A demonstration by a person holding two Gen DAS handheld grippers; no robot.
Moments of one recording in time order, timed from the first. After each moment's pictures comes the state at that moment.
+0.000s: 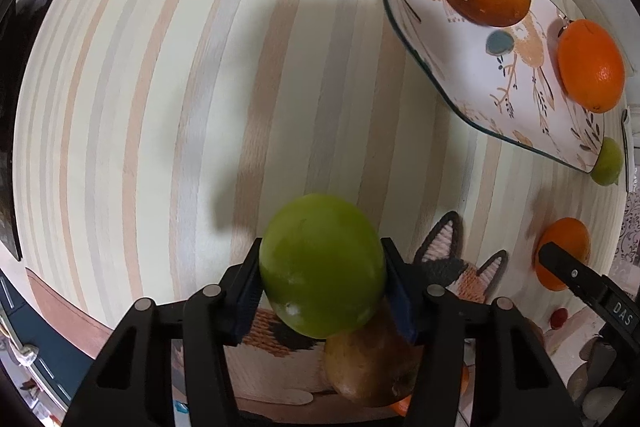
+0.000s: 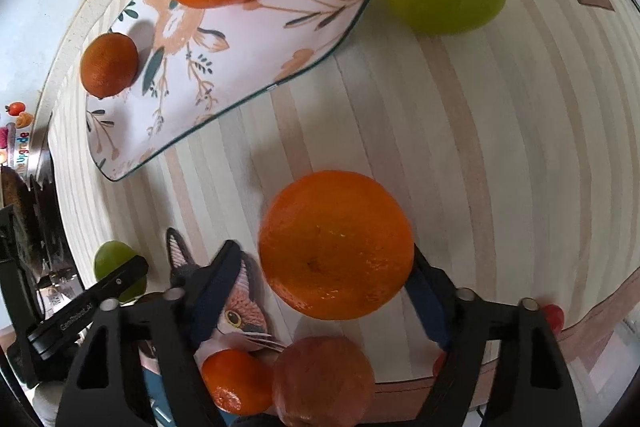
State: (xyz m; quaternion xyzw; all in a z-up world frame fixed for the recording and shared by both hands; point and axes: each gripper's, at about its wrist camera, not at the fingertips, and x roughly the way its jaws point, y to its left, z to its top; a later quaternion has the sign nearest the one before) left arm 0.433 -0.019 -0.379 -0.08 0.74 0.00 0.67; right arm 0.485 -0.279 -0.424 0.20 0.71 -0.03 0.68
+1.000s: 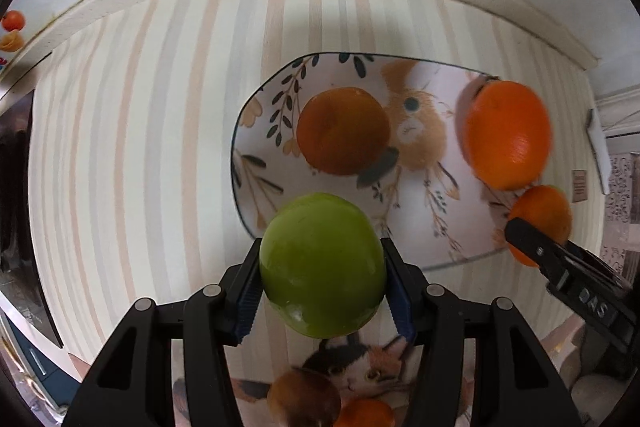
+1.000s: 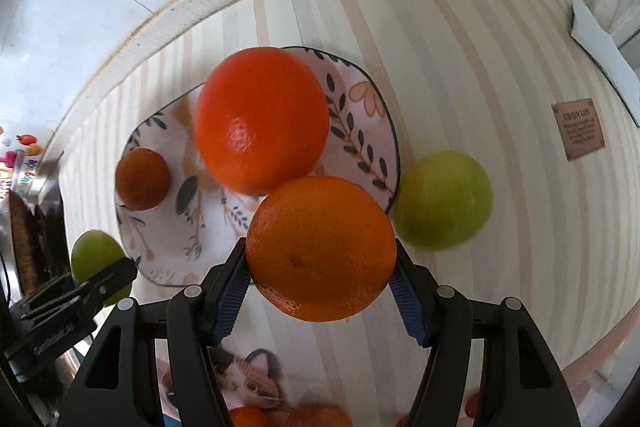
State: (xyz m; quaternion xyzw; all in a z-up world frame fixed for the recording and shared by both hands) left arm 0.526 -0.086 -0.329 -0.02 0.71 -0.06 0.71; right arm 0.574 -0.302 -0.374 0.17 0.66 -0.03 0.73
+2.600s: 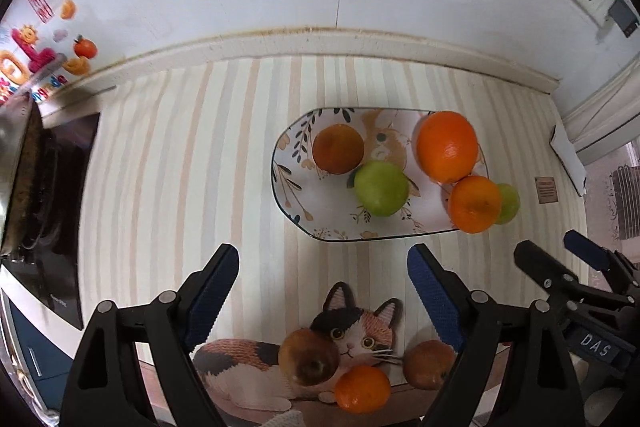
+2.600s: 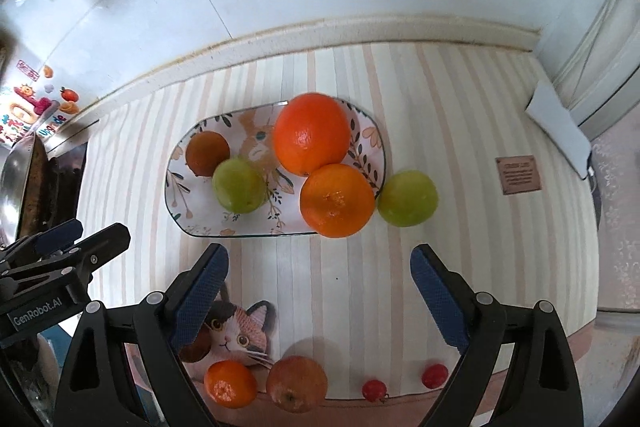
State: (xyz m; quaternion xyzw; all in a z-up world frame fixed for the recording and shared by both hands) left arm 0.449 -0.071 -0.216 -0.01 0.60 -0.04 0.80; right arm 0.487 -0.282 -0.257 0.08 0.57 -0.01 0.82
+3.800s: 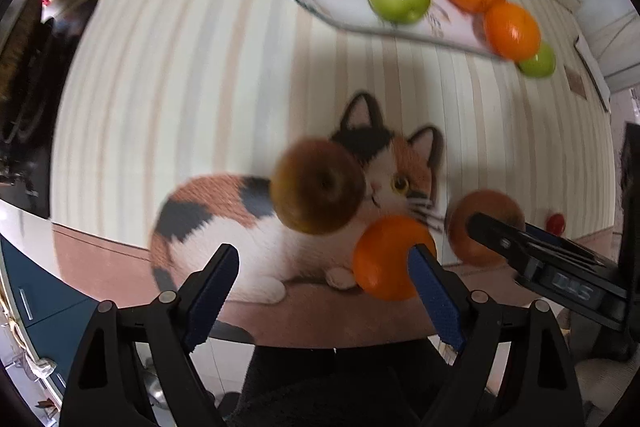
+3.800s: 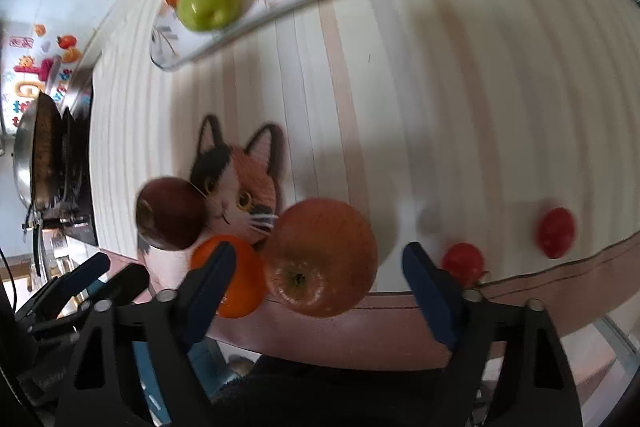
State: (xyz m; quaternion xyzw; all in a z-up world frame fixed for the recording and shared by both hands) left arm 0.336 -0.067 -0.310 -0.01 0.70 -0.03 0.71; right arm 0.391 -0.265 -0.396 0.19 0.70 0.06 0.69
